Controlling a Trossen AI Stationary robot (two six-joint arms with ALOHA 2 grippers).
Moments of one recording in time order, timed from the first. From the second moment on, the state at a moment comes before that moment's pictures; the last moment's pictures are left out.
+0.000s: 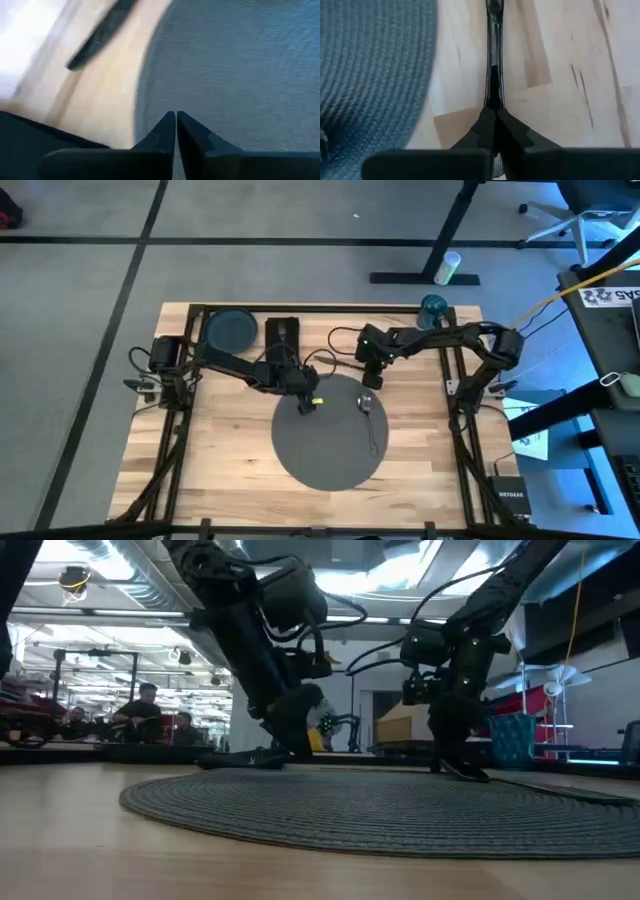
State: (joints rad) left arm 0.06 1.85 1.04 -0.18 -0.33 -0.18; right arm -0.44 1.66 0.84 -0.40 -0.12 -0.19
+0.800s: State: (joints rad) left arm 0.18 1.85 1.04 -0.01 -0.36 0.60; right arm -0.41 1.66 0.84 -0.39 -0.11 -0.23
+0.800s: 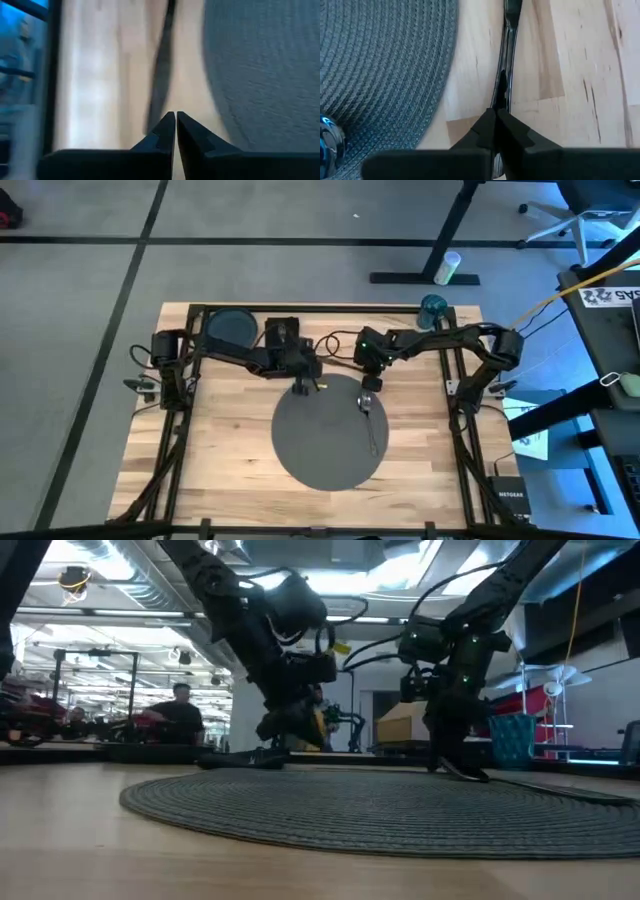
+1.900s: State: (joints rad) left arm 0.20 2.01 1.04 0.17 -0.49 0.64; right arm -0.41 1.66 0.82 -0.36 -0.26 -0.17
